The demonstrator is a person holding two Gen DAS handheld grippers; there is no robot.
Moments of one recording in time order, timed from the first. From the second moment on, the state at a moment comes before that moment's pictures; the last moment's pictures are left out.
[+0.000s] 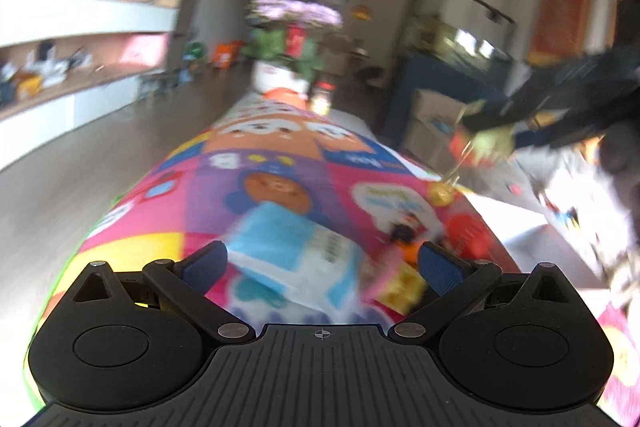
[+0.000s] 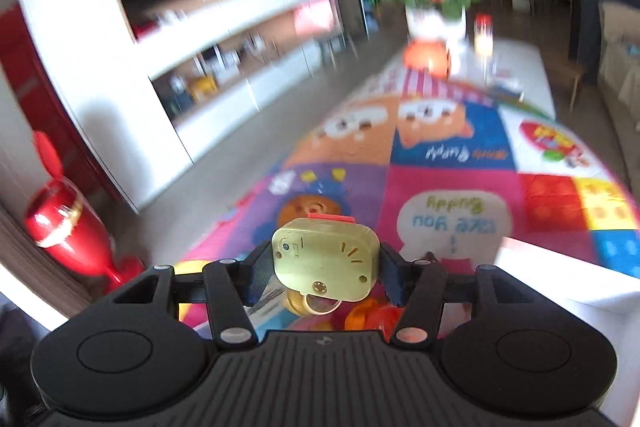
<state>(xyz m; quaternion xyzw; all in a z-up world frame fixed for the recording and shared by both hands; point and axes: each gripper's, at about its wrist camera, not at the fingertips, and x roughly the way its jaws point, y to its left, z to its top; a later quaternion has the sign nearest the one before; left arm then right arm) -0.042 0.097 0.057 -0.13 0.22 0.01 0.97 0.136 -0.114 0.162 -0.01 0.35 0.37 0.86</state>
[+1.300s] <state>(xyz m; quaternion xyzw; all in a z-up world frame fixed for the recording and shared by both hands) 0.002 -0.046 0.041 0.08 0.27 -0.10 0.96 0.026 -0.268 0.010 0.07 0.35 0.18 0.91</state>
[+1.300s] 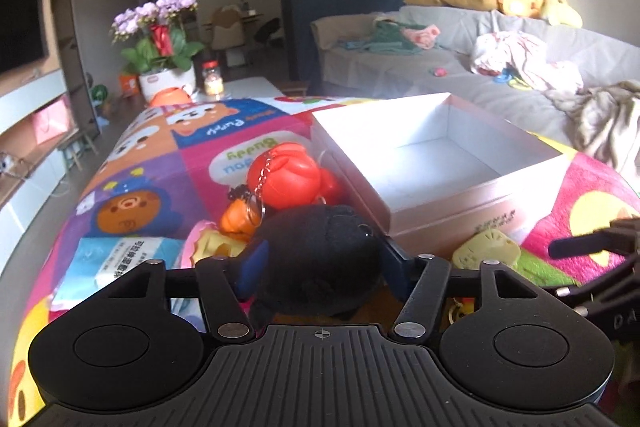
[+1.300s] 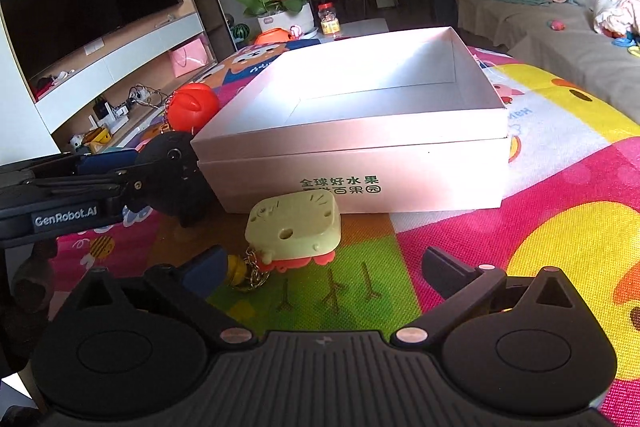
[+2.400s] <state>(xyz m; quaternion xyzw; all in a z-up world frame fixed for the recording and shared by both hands) 0.006 -0.048 0.034 0.08 0.29 -0.09 0.95 0.028 -0.263 0.004 0.06 0.35 0.18 0.92</state>
